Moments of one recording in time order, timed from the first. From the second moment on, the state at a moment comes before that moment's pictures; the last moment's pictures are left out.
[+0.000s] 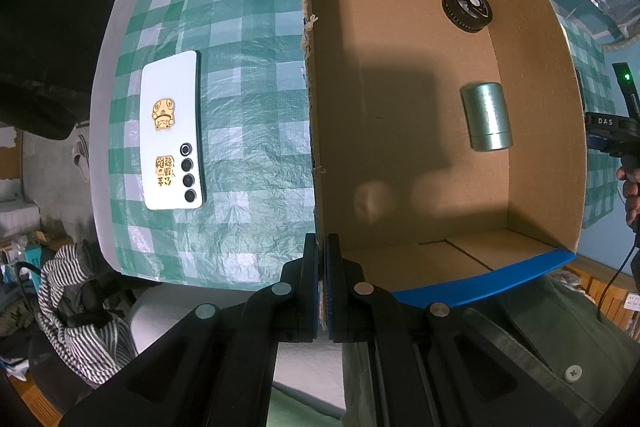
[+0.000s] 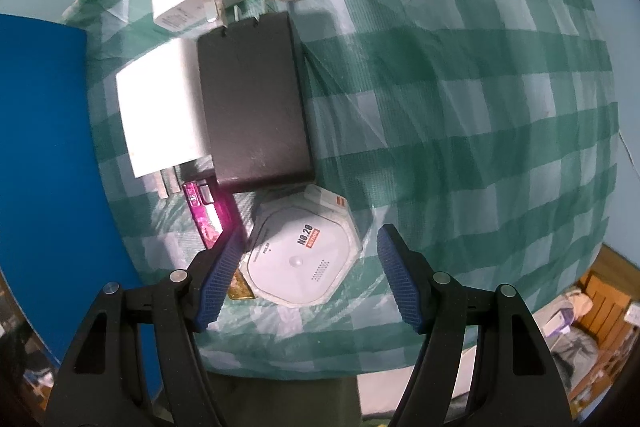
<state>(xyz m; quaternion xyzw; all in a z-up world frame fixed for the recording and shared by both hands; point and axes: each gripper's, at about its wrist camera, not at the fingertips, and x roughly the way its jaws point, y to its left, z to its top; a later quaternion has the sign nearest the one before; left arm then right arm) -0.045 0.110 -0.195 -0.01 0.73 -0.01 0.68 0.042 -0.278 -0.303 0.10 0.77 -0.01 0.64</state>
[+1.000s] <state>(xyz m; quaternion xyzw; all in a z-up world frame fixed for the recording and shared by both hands) -0.048 0.109 -0.198 -0.01 0.73 -0.01 0.68 0.014 -0.231 -0.329 -0.06 0.75 0.06 0.66</state>
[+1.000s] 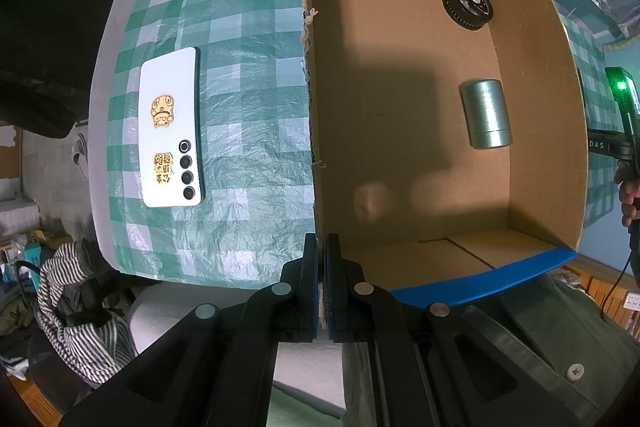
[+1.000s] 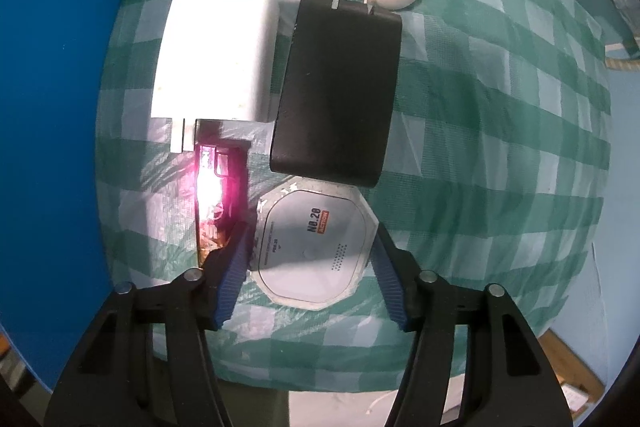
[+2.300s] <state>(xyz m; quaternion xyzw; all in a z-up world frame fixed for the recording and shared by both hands) -0.047 0.110 -0.198 0.00 0.73 -0.01 0.68 0.045 -0.181 -0.179 -0.10 0.67 0.17 0.71</state>
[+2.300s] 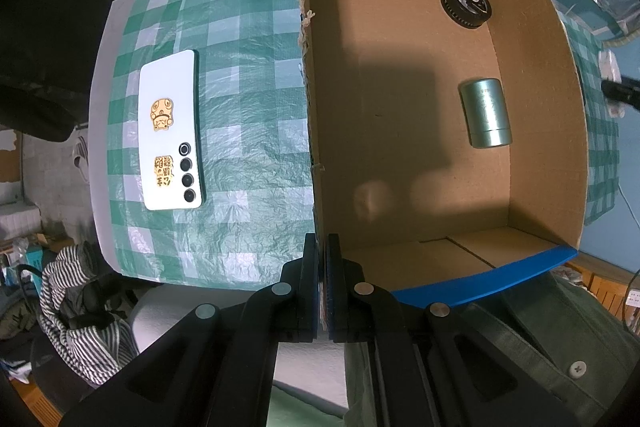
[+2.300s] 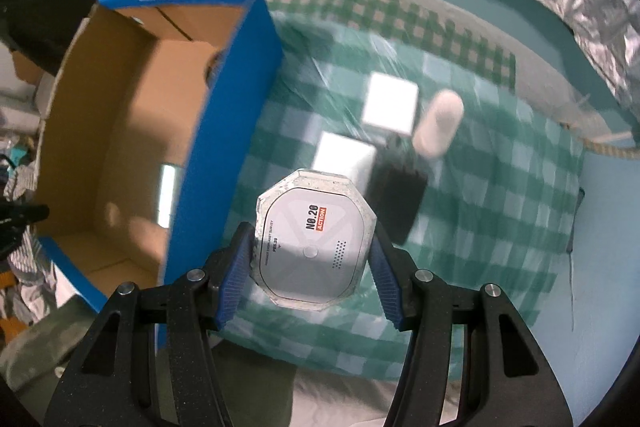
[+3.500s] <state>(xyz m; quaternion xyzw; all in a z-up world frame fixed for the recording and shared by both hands) -0.045 0.108 -0.197 0.00 0.73 -0.01 0.68 0.077 -0.051 -0.186 -0.18 0.66 0.27 0.68</state>
